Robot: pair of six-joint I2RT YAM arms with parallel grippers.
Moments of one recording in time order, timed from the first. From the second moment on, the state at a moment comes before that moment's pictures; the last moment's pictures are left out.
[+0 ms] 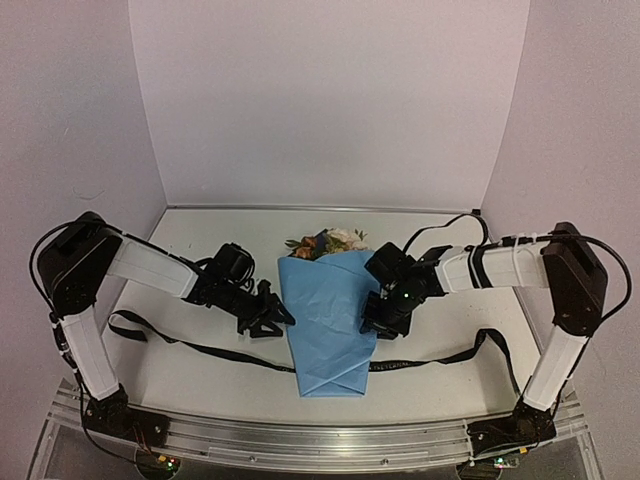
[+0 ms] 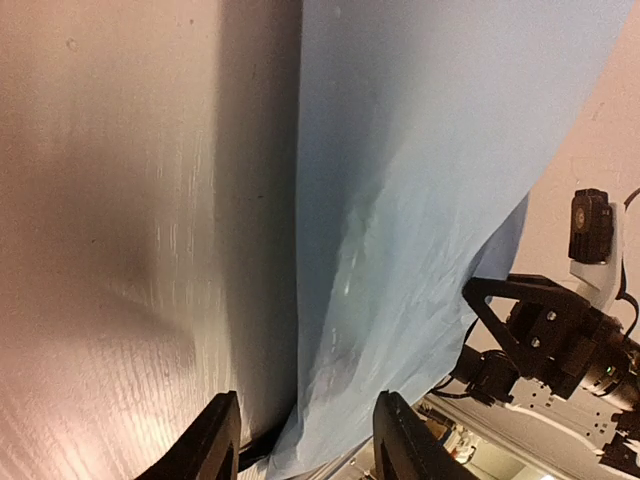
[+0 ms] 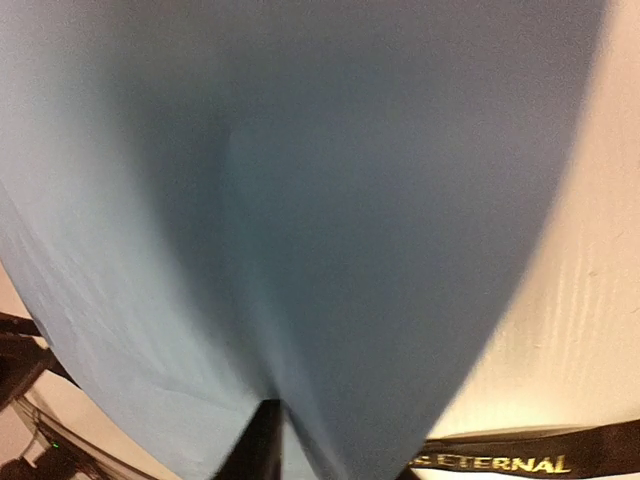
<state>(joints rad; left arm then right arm) -0.69 1.80 0.89 -0.01 0.63 -1.08 0.81 1.79 1.12 -0.54 -0.11 1.09</state>
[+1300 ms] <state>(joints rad) -0.25 1.14 0.57 -0.66 -0.27 -1.38 0.65 0.96 0.55 -0.82 0.43 1.12</state>
